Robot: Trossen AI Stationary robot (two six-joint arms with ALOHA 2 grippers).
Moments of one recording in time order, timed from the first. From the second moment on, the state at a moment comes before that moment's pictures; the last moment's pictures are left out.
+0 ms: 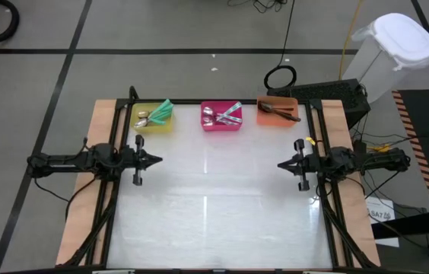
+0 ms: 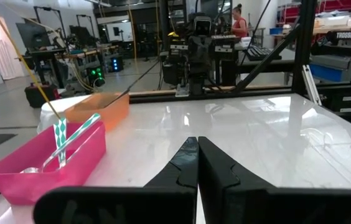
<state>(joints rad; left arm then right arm) 0.02 0.02 0.01 0.01 0.00 0.08 0.13 0.00 0.02 0.07 0.06 -0.12</state>
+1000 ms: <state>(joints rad) 0.02 0.02 0.01 0.01 0.00 0.08 0.01 0.01 0.02 0.00 0.02 -0.07</state>
